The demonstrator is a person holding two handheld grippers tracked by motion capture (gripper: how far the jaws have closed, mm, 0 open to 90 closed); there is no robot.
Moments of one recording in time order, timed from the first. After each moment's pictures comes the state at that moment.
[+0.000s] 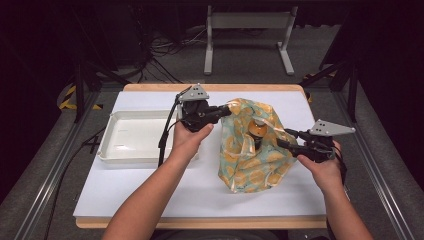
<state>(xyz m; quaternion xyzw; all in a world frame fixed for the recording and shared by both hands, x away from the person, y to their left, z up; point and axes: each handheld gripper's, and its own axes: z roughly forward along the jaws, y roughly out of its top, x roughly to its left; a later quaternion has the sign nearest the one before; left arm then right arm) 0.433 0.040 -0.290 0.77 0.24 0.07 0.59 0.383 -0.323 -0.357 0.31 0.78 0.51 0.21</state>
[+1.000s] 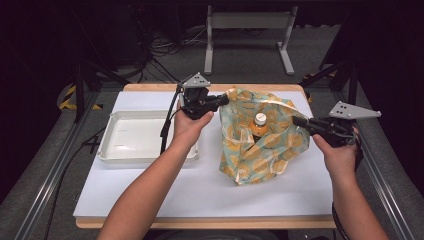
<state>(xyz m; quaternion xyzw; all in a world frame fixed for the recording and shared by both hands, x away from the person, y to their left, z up) 0.467 0.038 -0.284 0.78 0.28 0.09 0.56 0.390 -0.343 -0.303 0.31 0.75 0.53 0.23</state>
